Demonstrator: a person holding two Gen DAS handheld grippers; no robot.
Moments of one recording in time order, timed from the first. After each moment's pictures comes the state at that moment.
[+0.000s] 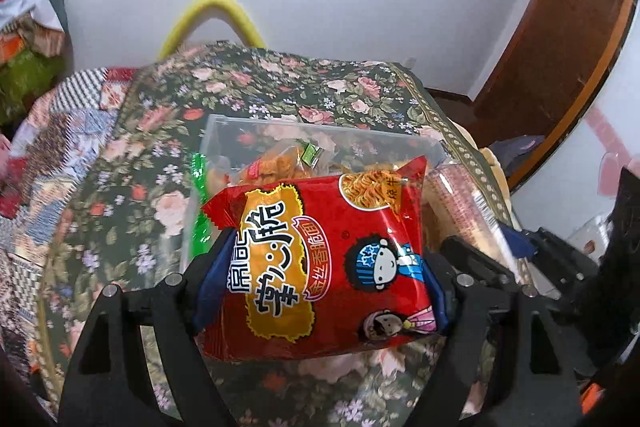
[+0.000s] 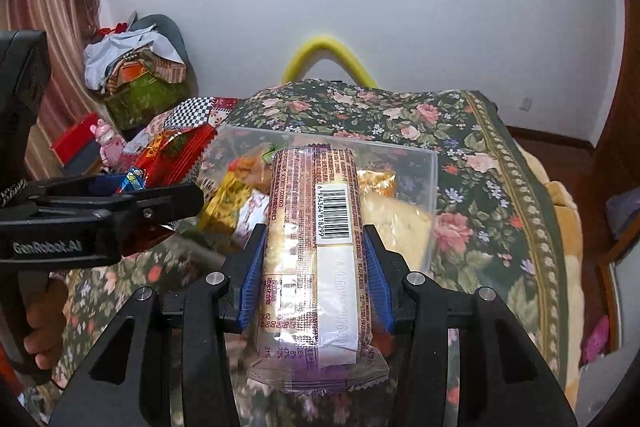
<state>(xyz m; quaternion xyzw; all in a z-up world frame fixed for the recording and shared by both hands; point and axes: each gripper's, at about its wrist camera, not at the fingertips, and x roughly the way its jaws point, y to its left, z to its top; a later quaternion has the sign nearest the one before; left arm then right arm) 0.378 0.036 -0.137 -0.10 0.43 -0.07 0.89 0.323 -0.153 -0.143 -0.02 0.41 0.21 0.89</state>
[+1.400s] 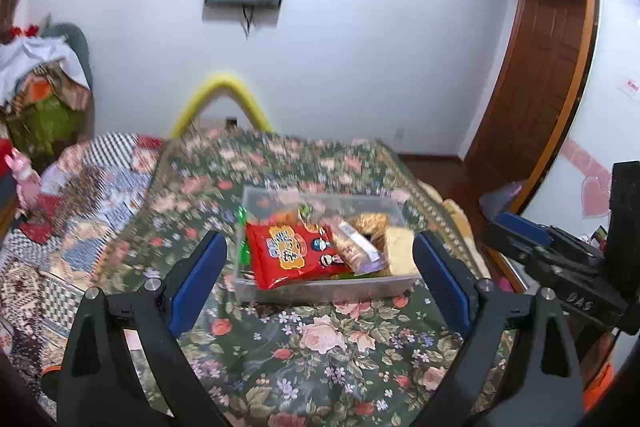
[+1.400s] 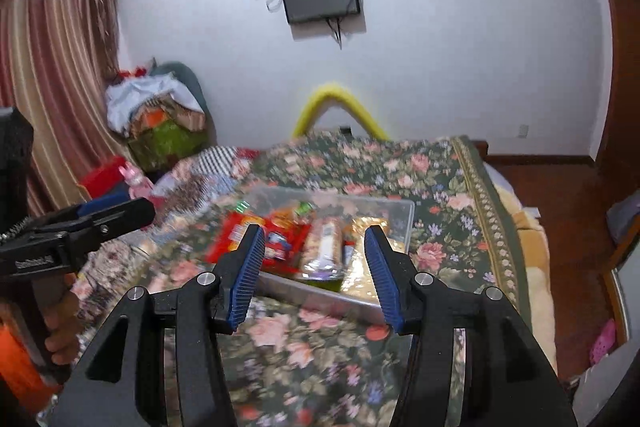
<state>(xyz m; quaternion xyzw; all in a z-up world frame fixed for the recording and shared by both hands) 0.239 0.042 -0.029 -0.09 0.28 -0.05 0.96 0.242 -0.193 -0.029 0.02 0.32 0.23 0.92</state>
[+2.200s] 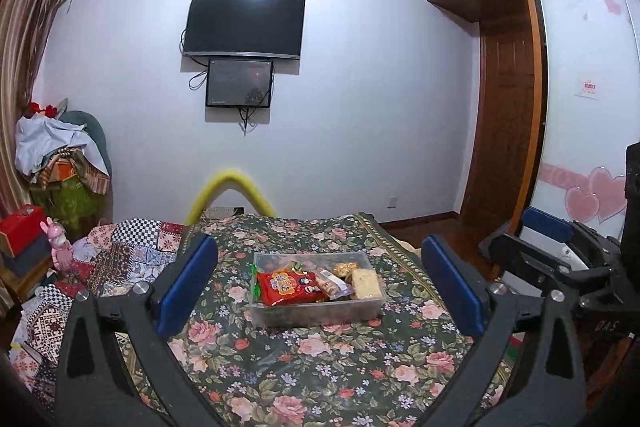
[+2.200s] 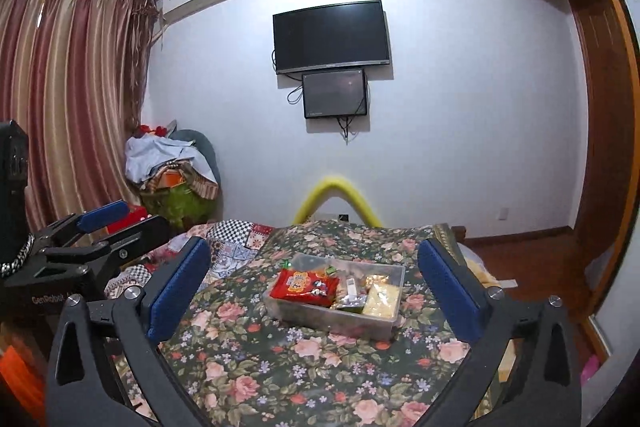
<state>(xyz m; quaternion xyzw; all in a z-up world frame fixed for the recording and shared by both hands) 0.082 0.008 0.037 -0.03 0.13 -0.05 0.99 0.106 -0.183 0.039 0.00 0.17 0.22 0.96</state>
